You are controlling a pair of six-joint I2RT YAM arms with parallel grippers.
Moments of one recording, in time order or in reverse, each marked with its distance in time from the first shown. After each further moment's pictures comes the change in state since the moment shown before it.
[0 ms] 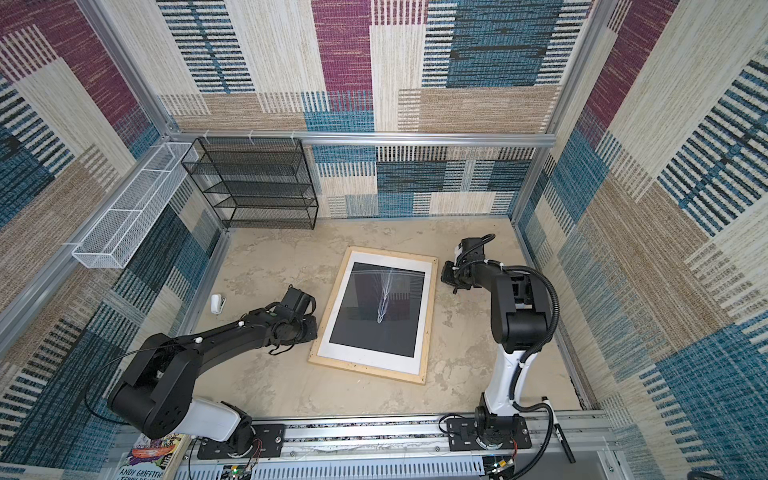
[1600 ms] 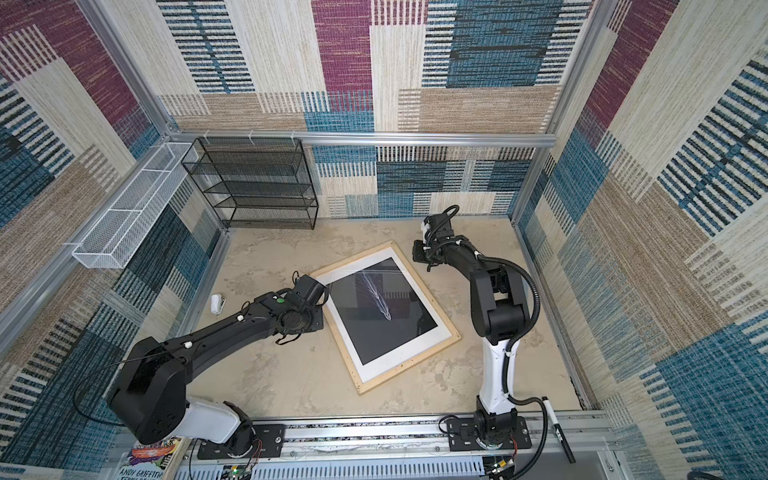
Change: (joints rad) left arm -0.079 -0.007 0.251 -0.293 -0.166 -0.048; right arm 0.182 0.096 0.327 -0.139 0.047 -0.068
